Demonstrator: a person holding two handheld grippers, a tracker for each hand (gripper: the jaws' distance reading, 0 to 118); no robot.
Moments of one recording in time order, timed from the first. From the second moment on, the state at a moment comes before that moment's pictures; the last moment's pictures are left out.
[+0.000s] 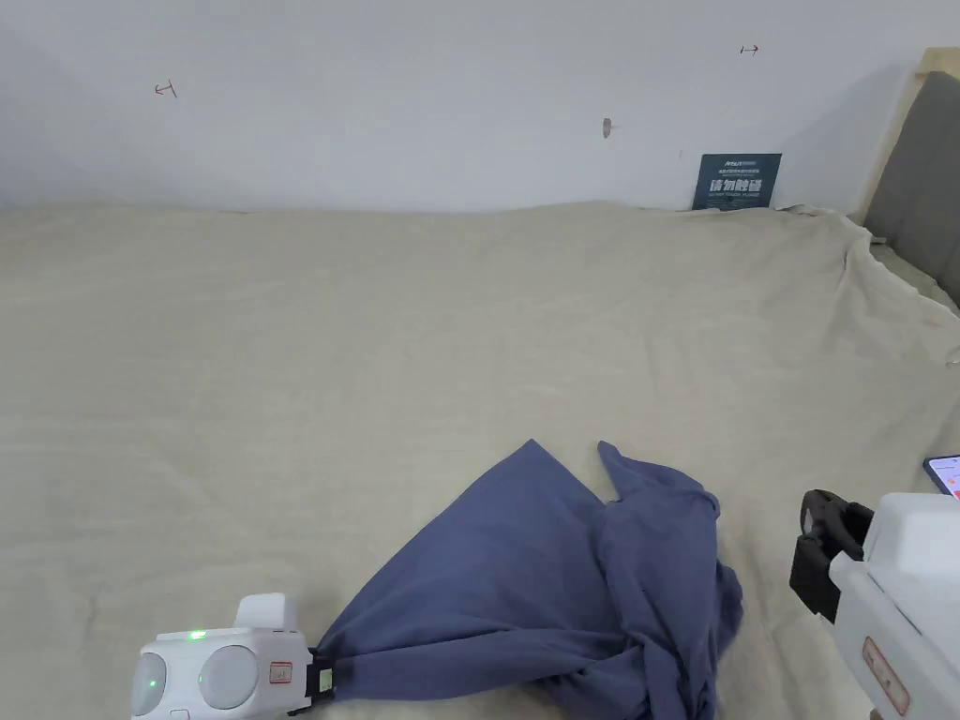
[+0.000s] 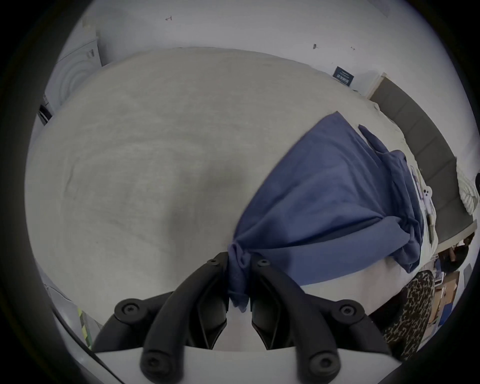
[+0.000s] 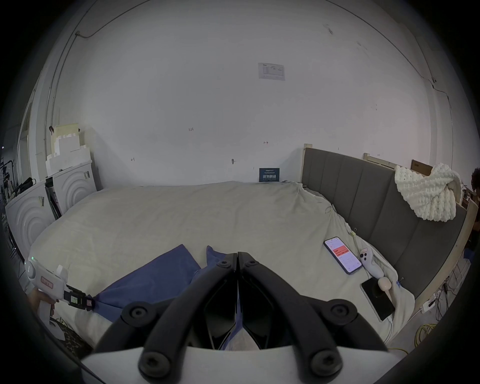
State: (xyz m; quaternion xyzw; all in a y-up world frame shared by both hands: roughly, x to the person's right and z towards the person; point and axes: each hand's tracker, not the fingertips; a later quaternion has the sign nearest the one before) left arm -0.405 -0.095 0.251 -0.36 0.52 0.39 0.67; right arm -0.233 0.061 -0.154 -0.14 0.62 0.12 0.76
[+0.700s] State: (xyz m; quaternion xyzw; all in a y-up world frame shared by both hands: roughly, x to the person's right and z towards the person) left arm -0.418 -0.051 0.285 -0.21 0.52 0.41 0.72; right arm -0.443 -0.031 -0.234 -0.37 0.58 0.22 0.69
